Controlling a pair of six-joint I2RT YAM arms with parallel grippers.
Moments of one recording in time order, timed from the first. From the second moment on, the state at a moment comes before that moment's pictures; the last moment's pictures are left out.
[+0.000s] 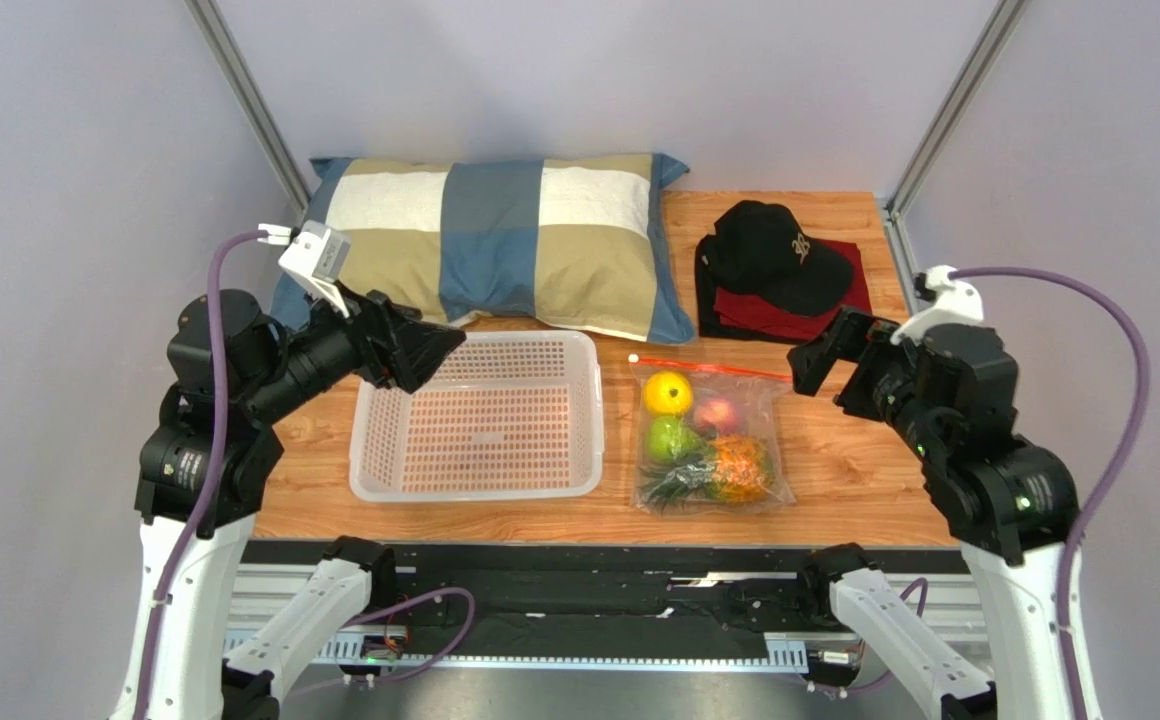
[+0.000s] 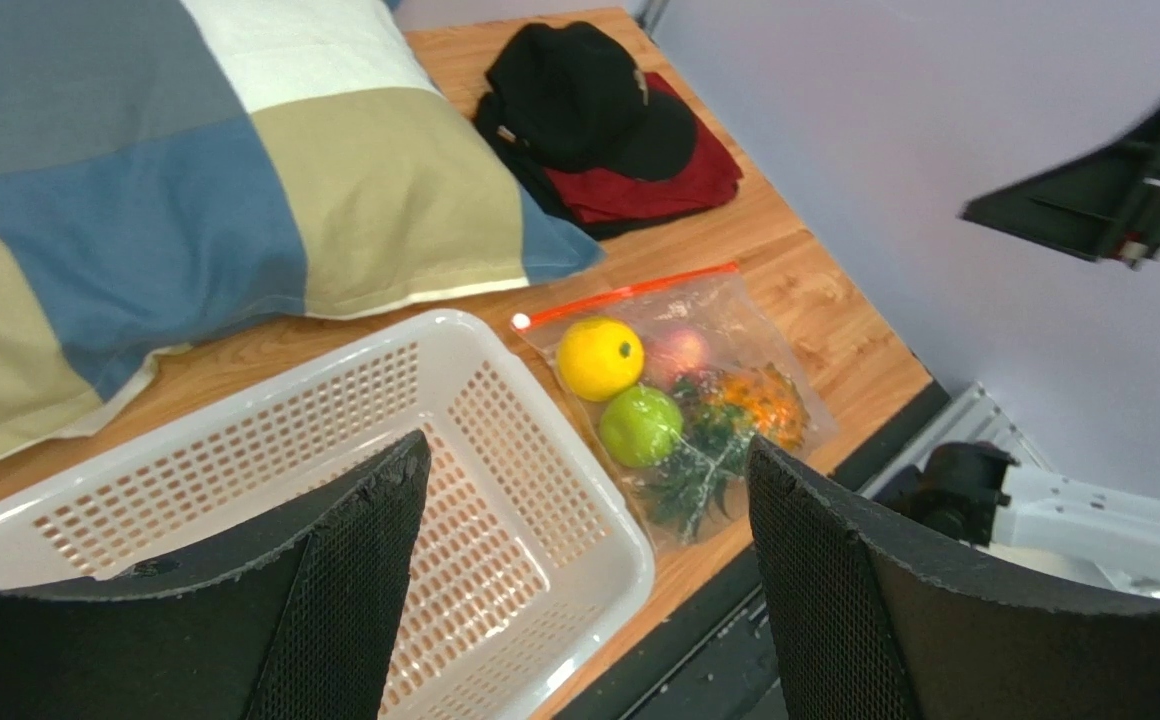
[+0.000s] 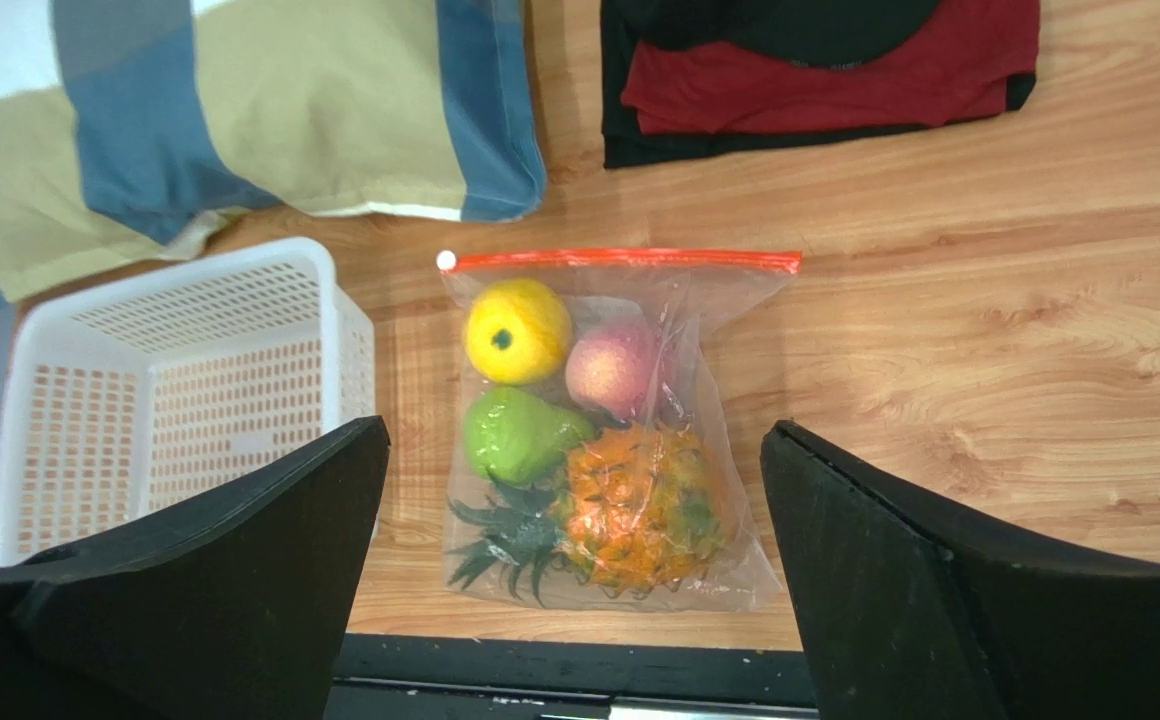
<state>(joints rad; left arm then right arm) -0.23 0.80 1.38 -0.76 0.47 -0.29 0.25 0.73 1.33 -1.04 0.11 0.44</state>
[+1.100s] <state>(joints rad) -0.79 0.86 1.04 -0.53 0.24 -0.35 0.80 1.73 1.26 -0.64 0.57 0.57</state>
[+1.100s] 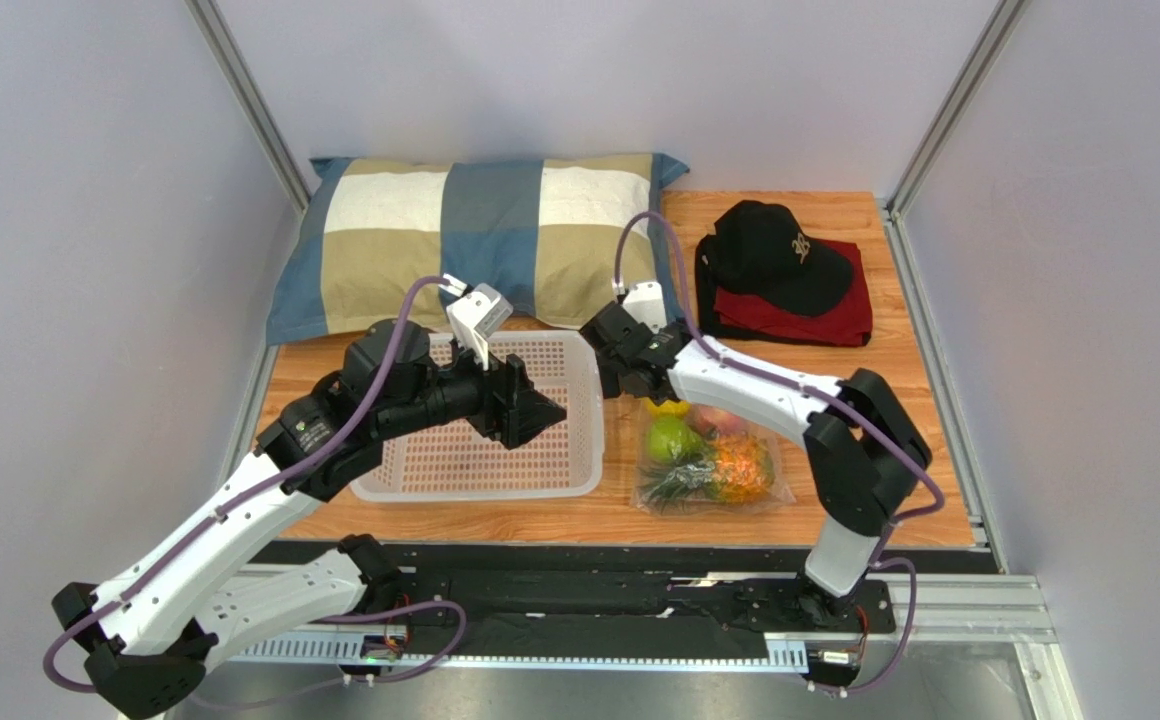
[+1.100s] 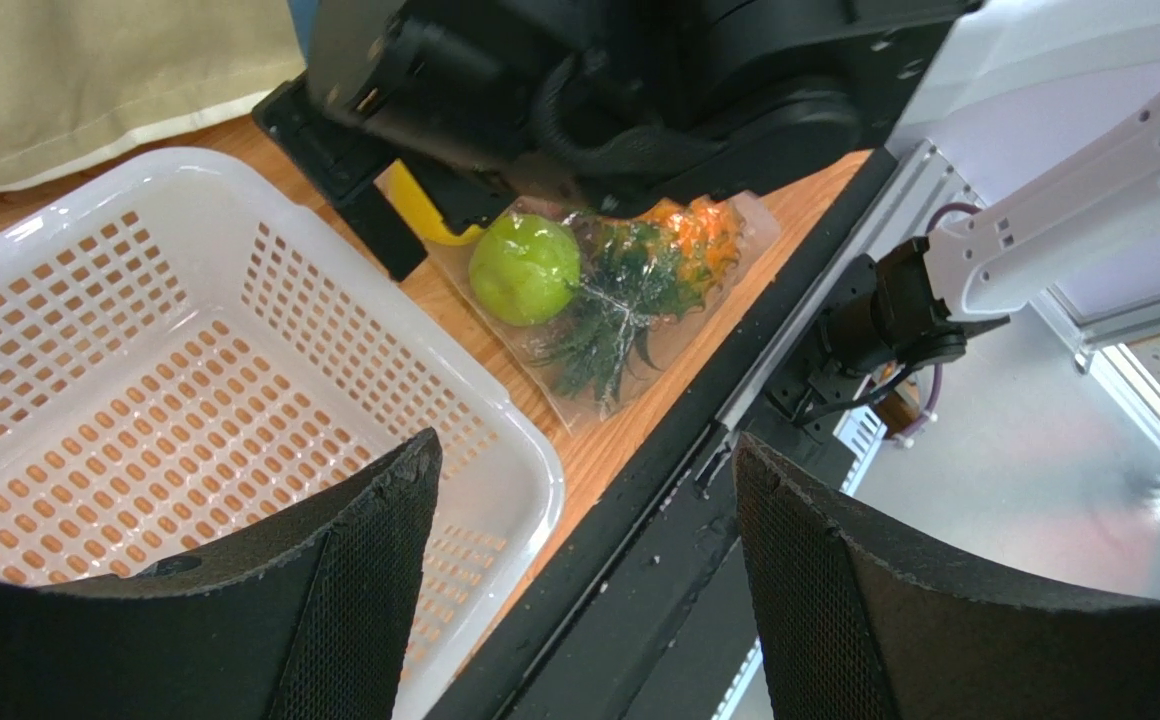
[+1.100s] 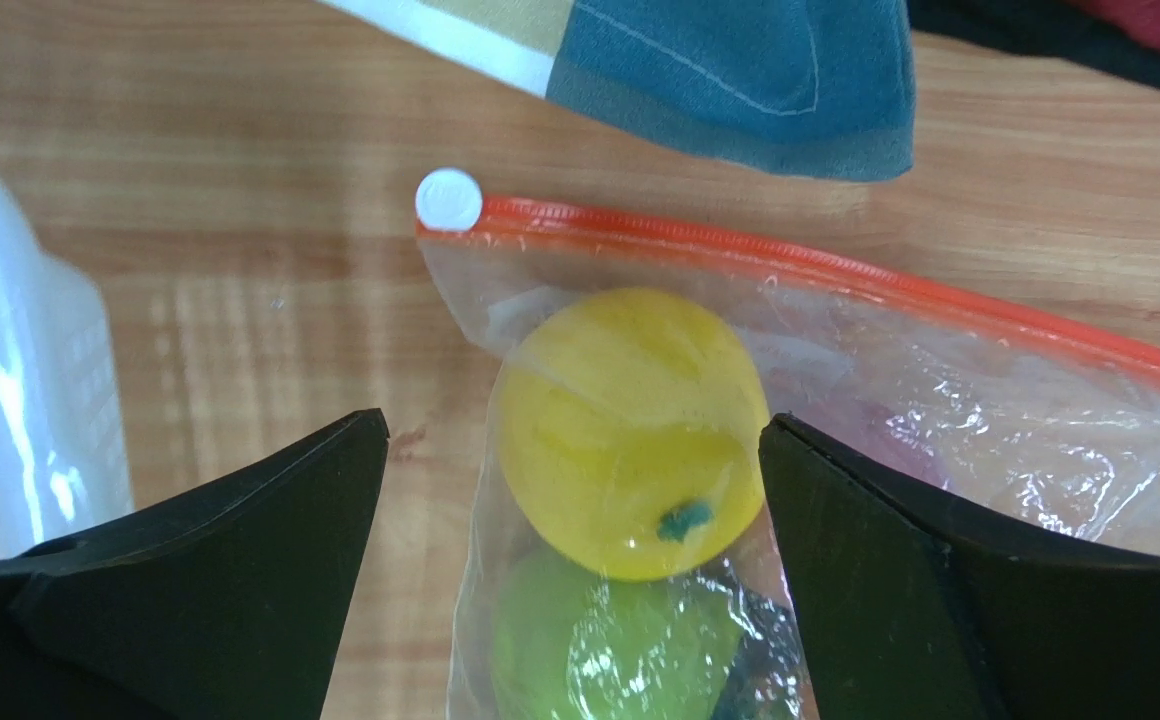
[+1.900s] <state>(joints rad) -0.79 0.82 1.04 -0.50 0.26 -0.25 0.77 1.31 1.01 -0.46 0.48 0.34</state>
